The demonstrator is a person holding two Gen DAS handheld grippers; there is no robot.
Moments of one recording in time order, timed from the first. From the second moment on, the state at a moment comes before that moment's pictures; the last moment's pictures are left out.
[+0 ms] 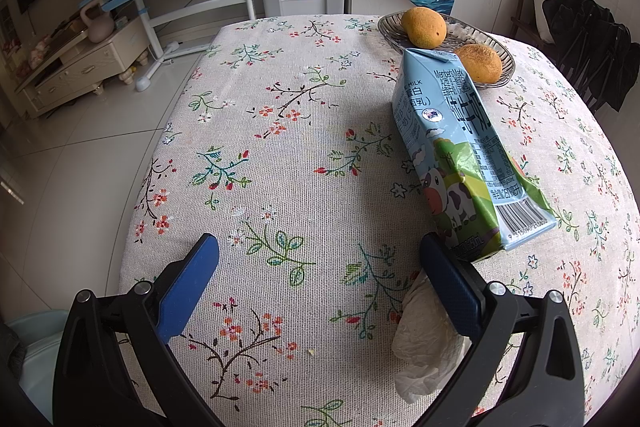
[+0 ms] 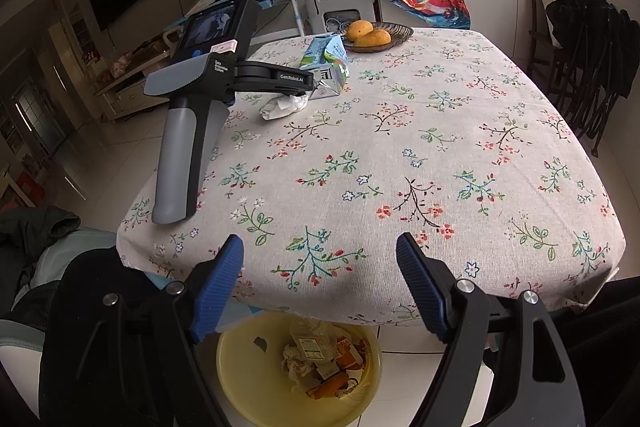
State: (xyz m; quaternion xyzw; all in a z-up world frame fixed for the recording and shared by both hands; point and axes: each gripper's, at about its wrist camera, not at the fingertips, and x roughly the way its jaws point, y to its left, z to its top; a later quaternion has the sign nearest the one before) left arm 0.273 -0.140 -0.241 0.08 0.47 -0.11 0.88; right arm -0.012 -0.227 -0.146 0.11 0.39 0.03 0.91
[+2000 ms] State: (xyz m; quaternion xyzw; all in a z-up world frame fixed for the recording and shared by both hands) left arm 0.273 -0.141 -0.241 0.08 0.47 -0.11 0.88; right arm -0.008 -0.221 -0.150 0.10 0.40 0.03 0.91
